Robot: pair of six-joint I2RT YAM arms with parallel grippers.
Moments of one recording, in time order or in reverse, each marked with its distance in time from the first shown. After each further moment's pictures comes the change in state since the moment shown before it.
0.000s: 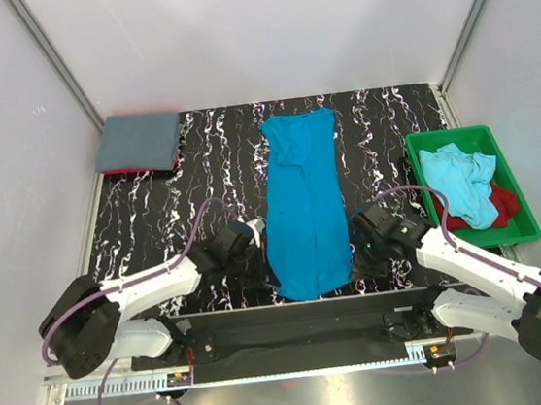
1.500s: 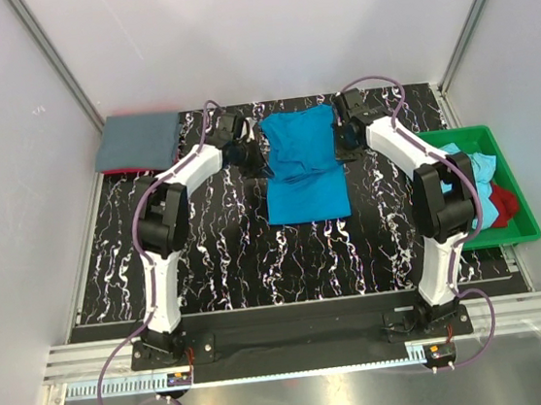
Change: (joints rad) left arm 0.455 0.917 1.158 -0.261 0.079 0.309; right arm -0.400 0.928 0.965 0.126 0.157 -0.673
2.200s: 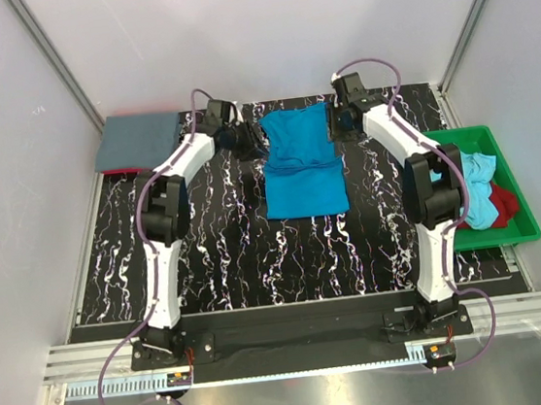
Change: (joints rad) left arm 0.074 0.161 0.241 -0.009 0.058 -0.024; right arm -0.038 0.159 0.208 0.065 -0.024 -0.076
